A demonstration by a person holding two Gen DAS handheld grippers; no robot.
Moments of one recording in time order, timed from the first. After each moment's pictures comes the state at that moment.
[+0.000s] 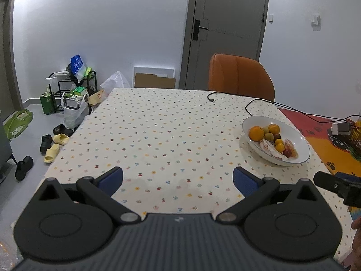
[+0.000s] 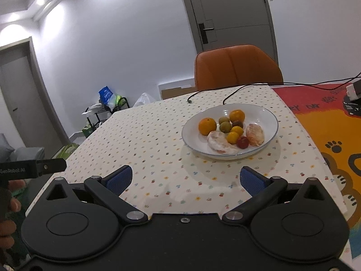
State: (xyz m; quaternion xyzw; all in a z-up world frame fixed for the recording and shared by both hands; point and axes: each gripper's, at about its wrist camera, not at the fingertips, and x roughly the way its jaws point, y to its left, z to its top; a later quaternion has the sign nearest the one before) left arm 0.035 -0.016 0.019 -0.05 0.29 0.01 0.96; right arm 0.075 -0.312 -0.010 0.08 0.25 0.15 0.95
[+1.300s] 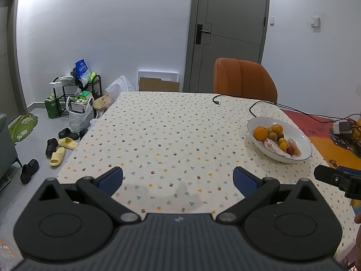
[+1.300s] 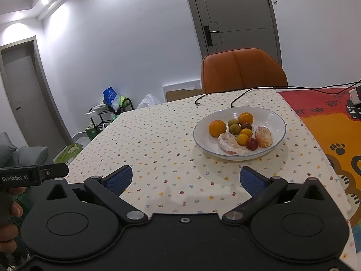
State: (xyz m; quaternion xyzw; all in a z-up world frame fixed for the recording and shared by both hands) left arm 0.017 -0.005 0.023 -0.05 0.28 0.02 0.96; right arm 0.065 -0.298 -0.002 0.08 0.24 0.15 0.95
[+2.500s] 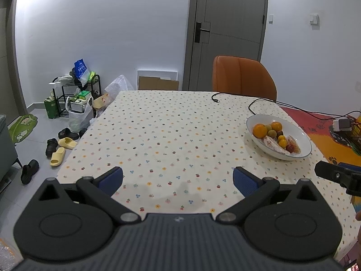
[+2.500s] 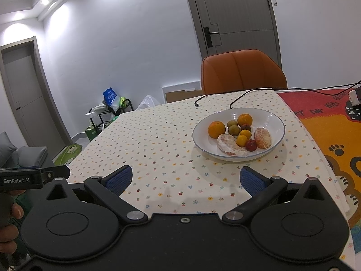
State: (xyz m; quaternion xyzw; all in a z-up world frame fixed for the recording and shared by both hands) left arm 0.016 -0.005 0.022 -0.04 0.28 0.01 0.96; right arm 0.066 -0.299 -0.002 0.07 0.24 0.15 0.96
